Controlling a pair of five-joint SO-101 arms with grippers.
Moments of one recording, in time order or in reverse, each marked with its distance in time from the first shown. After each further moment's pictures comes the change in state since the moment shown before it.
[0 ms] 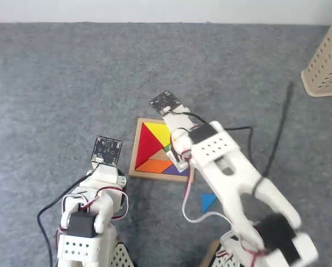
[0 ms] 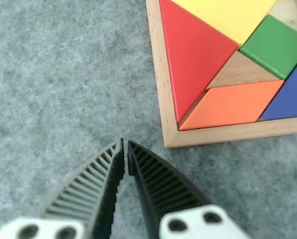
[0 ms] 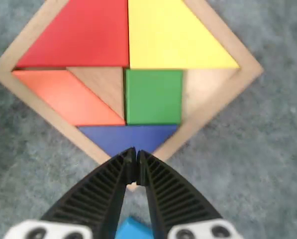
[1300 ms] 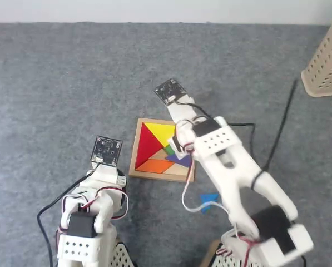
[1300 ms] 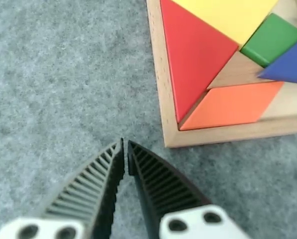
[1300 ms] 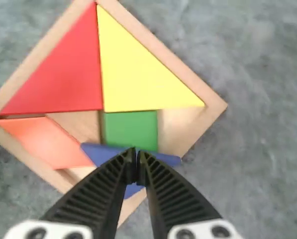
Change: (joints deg) left arm 0.0 0.0 0.0 0.0 0.0; right arm 2.6 9.4 -4.6 -9.2 0.0
